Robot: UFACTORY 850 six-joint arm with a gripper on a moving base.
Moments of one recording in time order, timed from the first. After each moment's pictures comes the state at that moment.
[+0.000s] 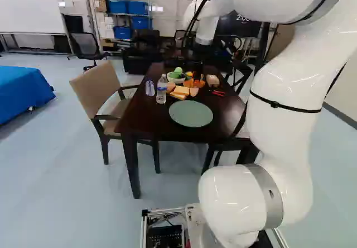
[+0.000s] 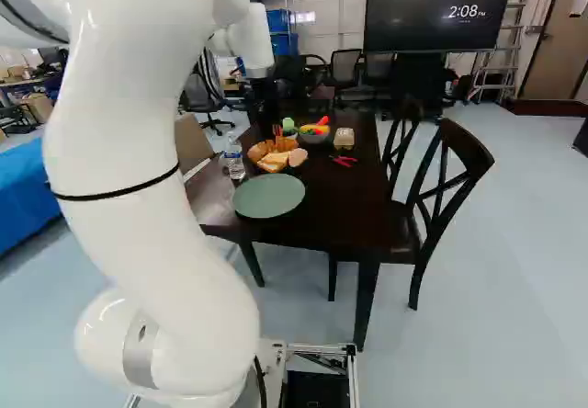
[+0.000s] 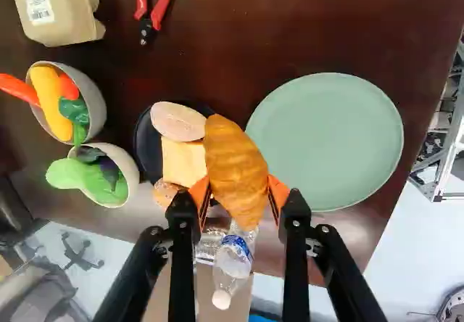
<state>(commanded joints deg) -1.8 -12.2 -74.7 0.0 -49.7 95.8</state>
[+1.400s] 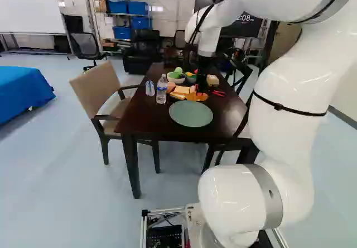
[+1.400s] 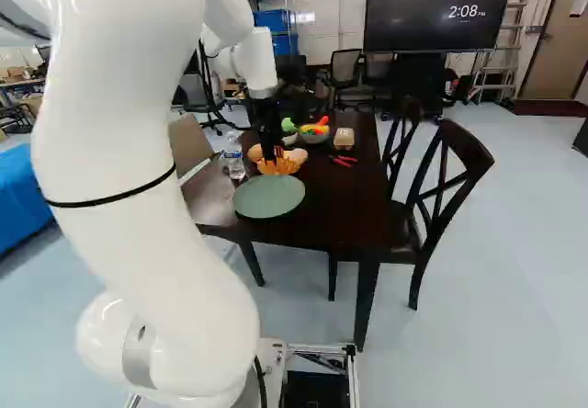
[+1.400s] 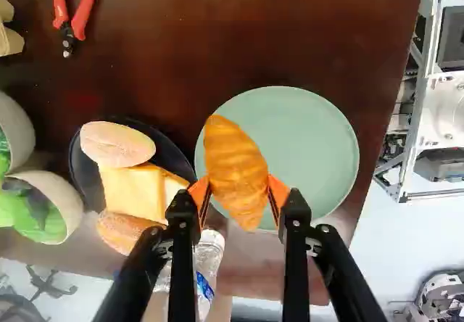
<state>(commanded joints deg) -2.8 -12.1 -67.3 0.0 -49.7 95.8</state>
